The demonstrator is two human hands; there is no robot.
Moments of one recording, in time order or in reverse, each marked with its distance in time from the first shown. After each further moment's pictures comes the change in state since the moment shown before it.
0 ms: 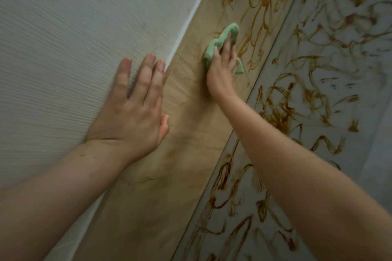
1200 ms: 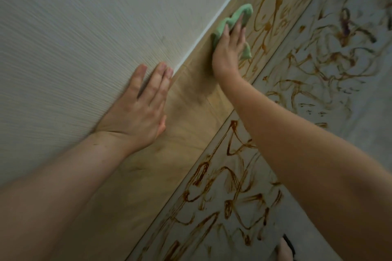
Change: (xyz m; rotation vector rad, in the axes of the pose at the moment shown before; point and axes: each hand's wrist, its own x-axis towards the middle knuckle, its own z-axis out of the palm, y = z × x) left_hand 0.000 -0.001 0.005 0.020 0.008 0.009; right_hand 0.031 -0.077 -0.021 -0.131 -0.092 -0.039
